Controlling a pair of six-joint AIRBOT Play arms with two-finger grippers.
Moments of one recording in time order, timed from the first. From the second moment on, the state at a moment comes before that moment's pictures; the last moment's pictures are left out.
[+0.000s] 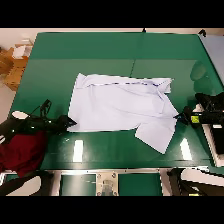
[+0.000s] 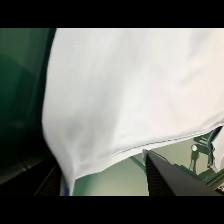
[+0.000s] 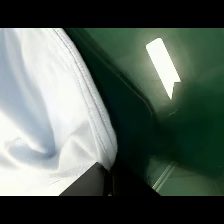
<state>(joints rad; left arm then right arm) 0.17 -1.20 0.47 0.65 -0.97 -1.16 -0.67 -1.37 0.73 -0.84 1.08 1.14</state>
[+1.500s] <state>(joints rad) 0.17 -0.91 2.13 0.86 -1.18 -1.38 -0.81 -0.70 1.74 -0.08 0.98 1.09</state>
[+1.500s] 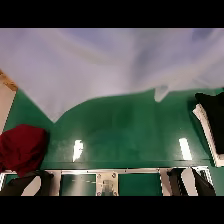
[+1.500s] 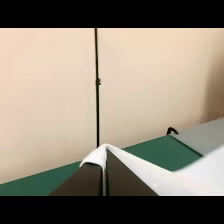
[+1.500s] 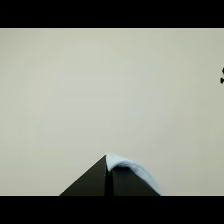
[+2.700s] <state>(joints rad) 0.06 -1.64 1.46 0.63 -0.78 -1.05 -0.37 -1.58 1.15 -0.16 0.71 0.89</state>
